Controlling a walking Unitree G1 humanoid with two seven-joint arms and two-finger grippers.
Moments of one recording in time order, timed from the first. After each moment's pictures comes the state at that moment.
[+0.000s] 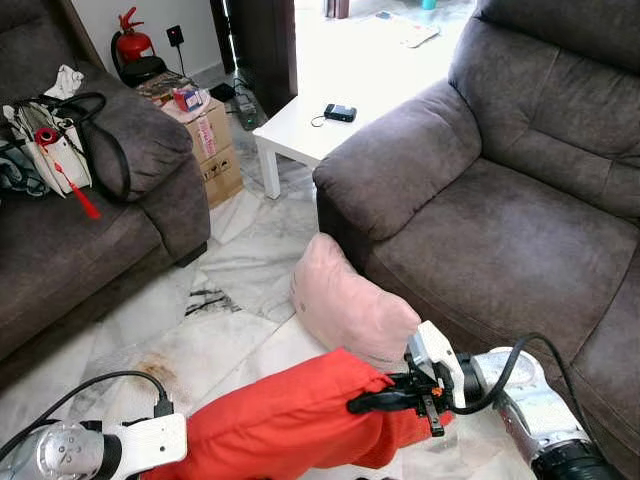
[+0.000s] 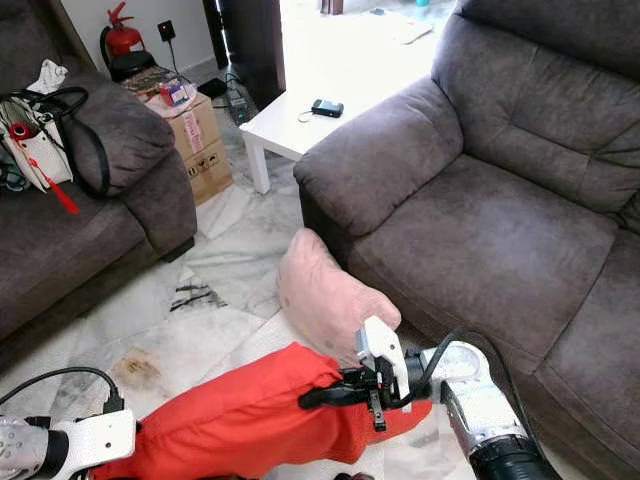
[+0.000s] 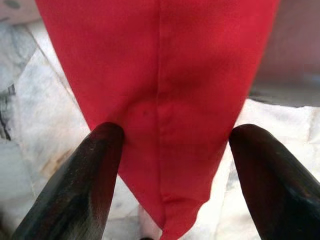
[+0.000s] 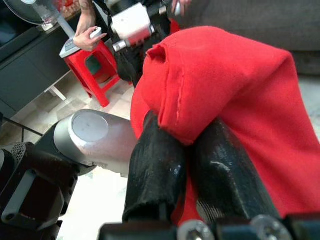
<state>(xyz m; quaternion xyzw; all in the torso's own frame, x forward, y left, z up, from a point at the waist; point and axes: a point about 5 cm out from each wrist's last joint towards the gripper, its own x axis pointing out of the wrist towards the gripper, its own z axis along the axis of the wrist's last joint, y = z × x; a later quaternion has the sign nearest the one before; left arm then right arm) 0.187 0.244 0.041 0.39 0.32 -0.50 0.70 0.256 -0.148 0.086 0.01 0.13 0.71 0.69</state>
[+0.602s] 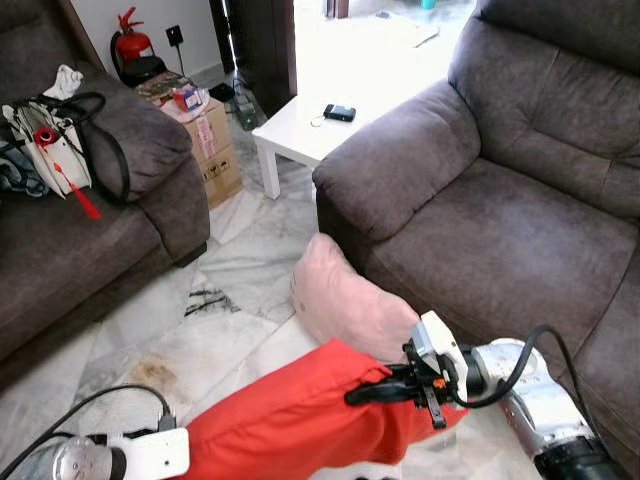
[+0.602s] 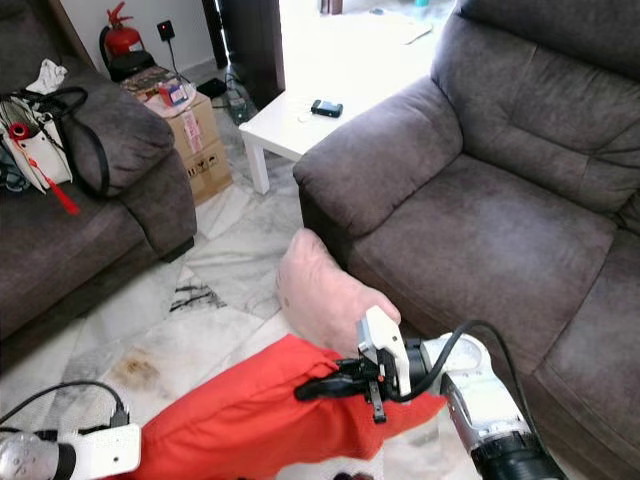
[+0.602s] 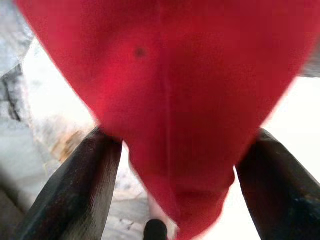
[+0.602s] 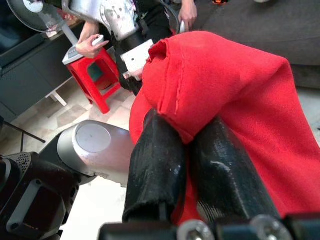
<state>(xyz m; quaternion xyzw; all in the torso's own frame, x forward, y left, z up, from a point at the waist) 0.186 0.250 0.014 0.43 0.33 -0.46 0.70 0.258 -0.147 0.098 0.01 0.11 0.72 0.69</state>
